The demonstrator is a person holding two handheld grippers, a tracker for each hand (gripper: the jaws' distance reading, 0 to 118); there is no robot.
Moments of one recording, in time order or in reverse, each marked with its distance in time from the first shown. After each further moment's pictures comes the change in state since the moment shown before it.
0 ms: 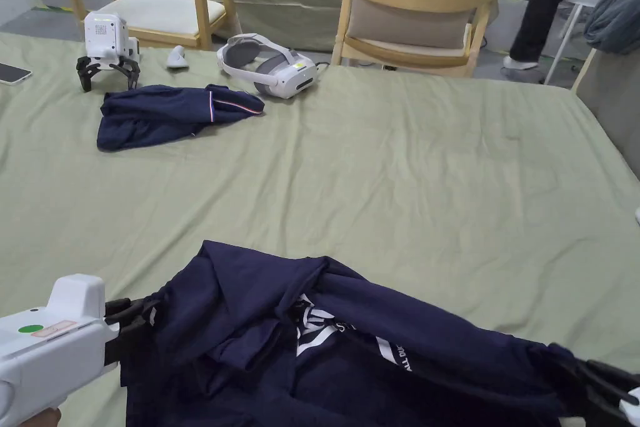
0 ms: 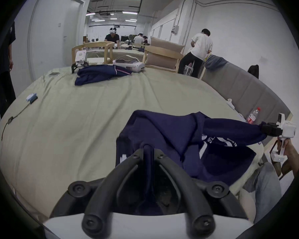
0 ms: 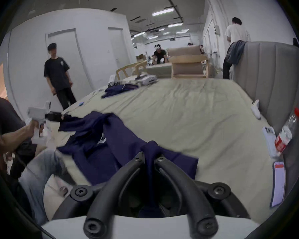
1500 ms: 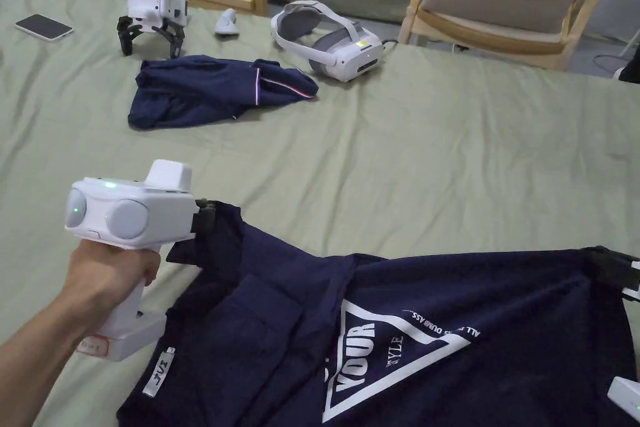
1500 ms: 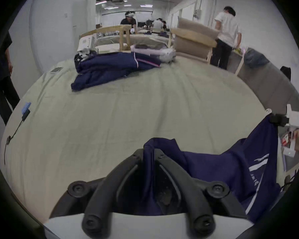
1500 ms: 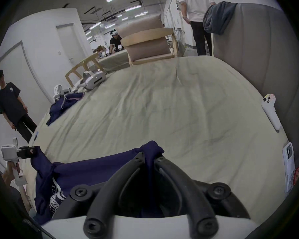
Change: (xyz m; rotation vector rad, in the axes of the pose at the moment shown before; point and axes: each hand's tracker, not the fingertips) left arm -0.073 0.160 -0.181 -0.081 0.210 0.041; right arm 0.138 0.173 -0.248 -0.078 -0.278 -0.301
